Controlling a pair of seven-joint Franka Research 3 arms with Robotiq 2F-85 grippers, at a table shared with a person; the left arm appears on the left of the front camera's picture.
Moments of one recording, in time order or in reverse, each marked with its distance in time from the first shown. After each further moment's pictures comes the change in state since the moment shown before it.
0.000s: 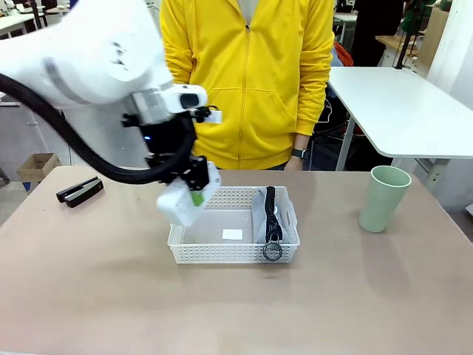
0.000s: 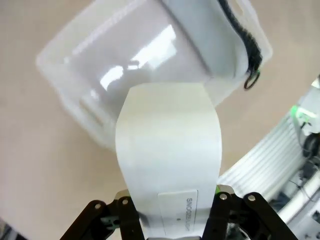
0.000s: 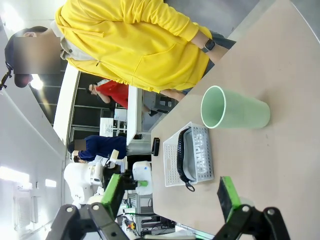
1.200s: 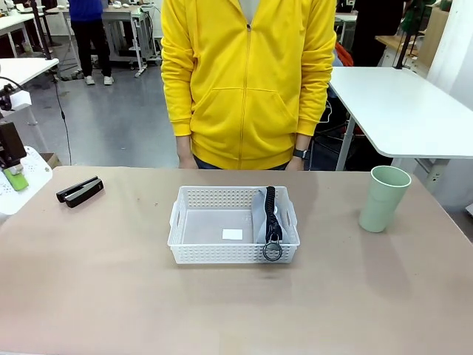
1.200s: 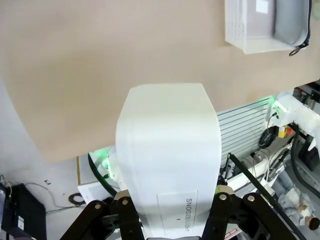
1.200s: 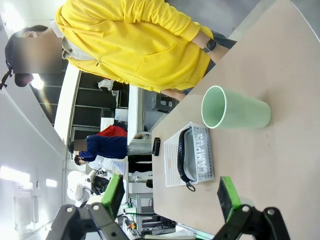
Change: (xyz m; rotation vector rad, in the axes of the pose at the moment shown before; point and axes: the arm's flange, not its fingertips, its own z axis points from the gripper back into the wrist) left arm -0.214 0.208 0.125 -0.205 0.121 0.549; right arm 0.000 0.000 0.000 0.004 0.001 0.000
